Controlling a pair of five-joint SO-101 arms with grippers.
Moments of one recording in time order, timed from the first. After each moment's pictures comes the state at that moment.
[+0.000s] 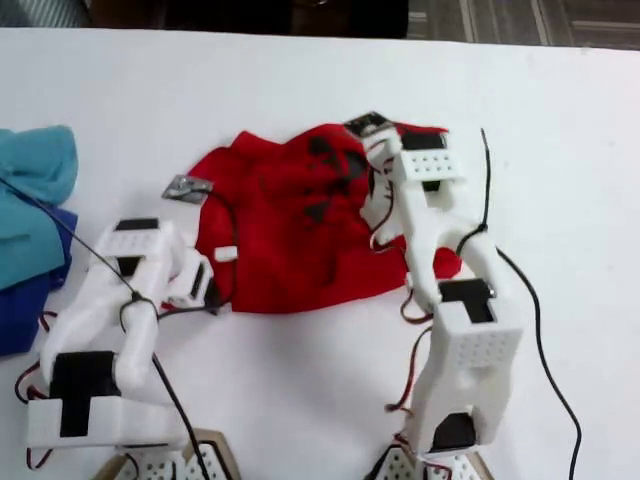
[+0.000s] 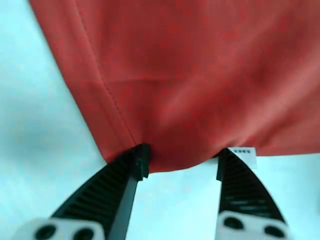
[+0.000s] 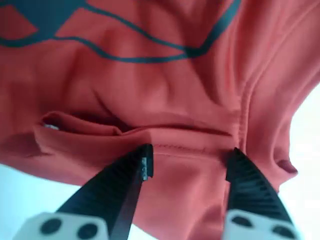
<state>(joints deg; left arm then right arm) -11.3 -1.1 43.4 58.1 -12.8 -9.7 27.7 -8.5 80.8 24.7</state>
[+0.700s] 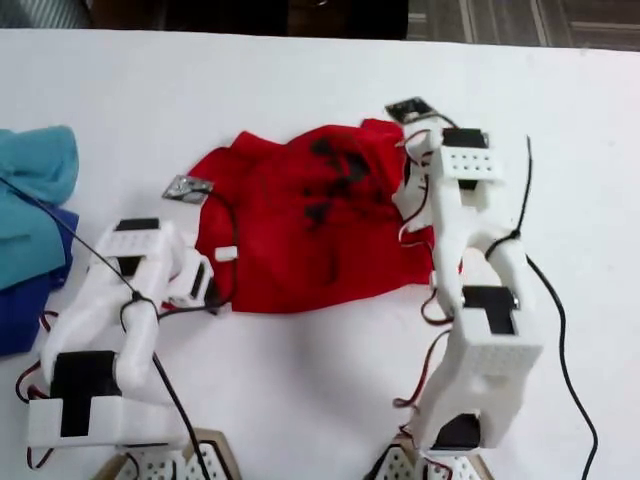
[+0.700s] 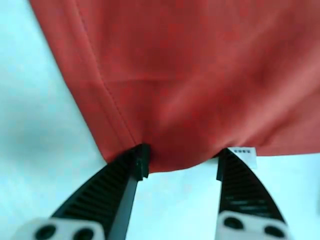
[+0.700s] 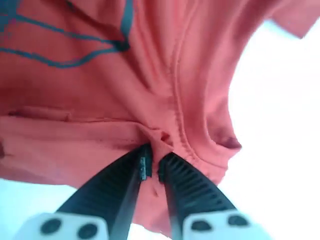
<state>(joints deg) -11.3 -1.1 43.4 58.1 -12.8 -2.9 21.2 -8.5 80.5 24.7</state>
